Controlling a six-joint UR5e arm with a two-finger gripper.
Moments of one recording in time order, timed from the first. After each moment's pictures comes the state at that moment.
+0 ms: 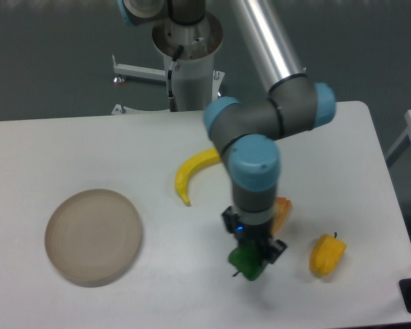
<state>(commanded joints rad) 2.11 -2.27 -1.08 -1.18 1.55 0.87</state>
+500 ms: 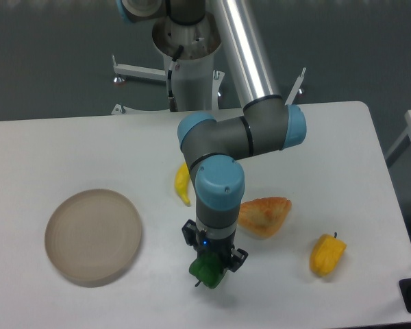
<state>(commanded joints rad) 2.10 -2.32 -1.09 -1.18 1.49 0.82</state>
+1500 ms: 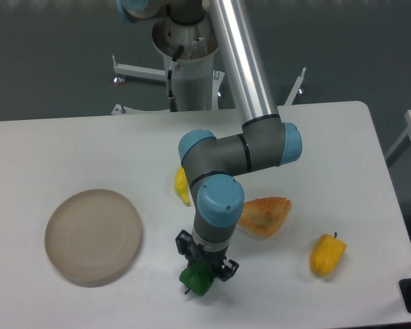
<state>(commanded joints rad) 2.11 -2.35 -1.10 -1.15 1.43 0.83</state>
